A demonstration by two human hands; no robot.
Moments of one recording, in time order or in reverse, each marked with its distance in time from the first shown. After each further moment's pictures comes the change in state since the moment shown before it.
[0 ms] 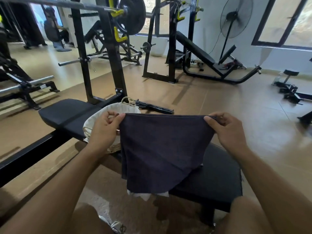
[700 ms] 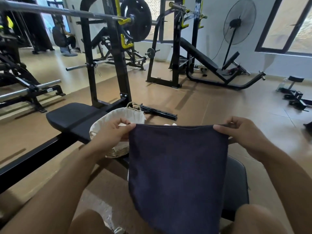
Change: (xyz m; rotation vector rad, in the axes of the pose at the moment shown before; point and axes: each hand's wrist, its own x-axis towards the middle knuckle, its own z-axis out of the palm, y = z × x) left_hand 0.009 0.012 -0.014 -0.011 -0.231 -0.167; right_hand 0.008 -0.042 -0.025 -0.063 -0.276 0.196
